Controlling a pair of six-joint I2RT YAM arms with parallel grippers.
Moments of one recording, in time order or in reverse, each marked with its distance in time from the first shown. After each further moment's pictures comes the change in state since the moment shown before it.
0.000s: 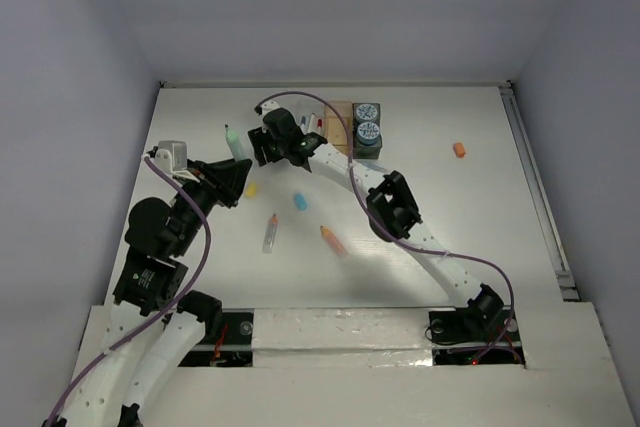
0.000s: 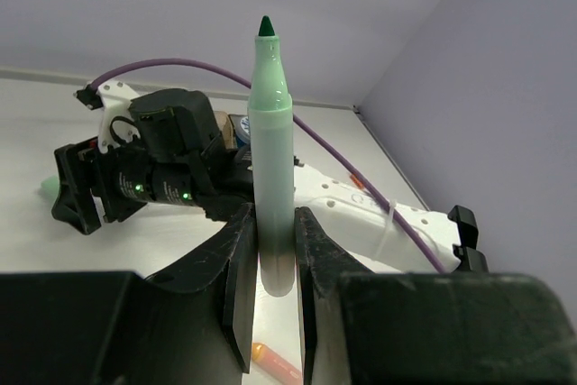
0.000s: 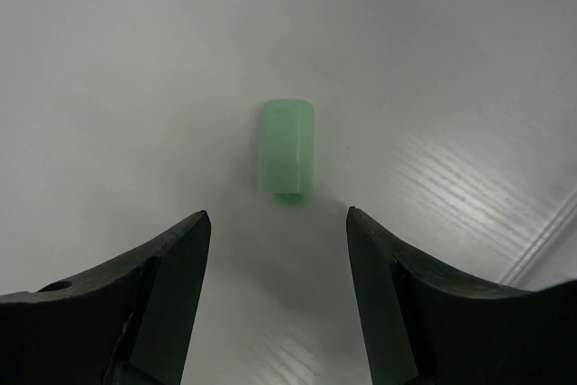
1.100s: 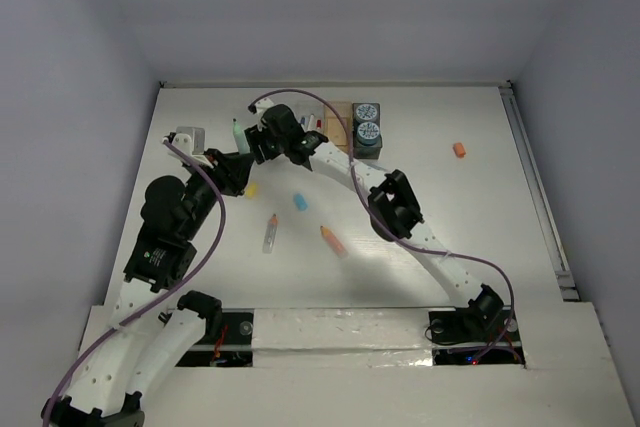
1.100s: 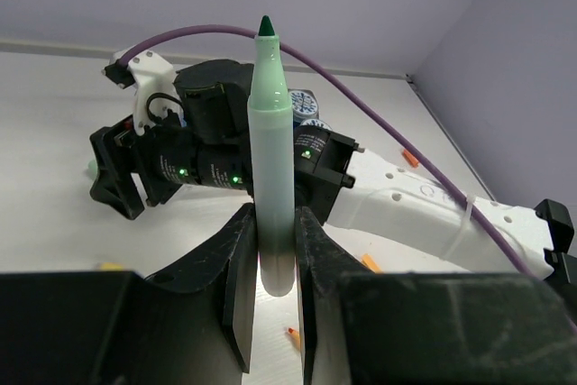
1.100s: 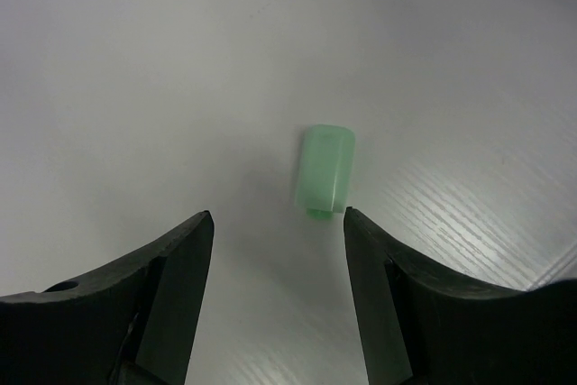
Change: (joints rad) left arm 0.028 0.115 0.015 -0.006 -0.016 0.089; right arm -0.006 -0.026 -0.035 0.061 -0.095 -0.086
